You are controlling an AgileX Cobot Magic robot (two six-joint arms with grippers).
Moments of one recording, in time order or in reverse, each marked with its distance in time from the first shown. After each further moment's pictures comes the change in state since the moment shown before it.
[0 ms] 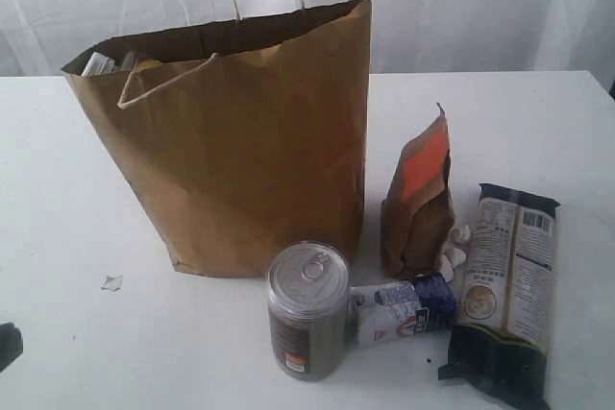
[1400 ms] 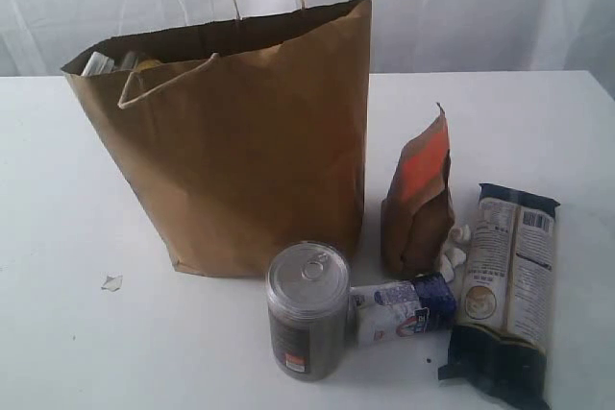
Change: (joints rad) left arm 0.000 0.464 -0.969 -0.028 0.656 0.242; right arm 0.000 0.000 0.000 0.002 0.000 -0.027
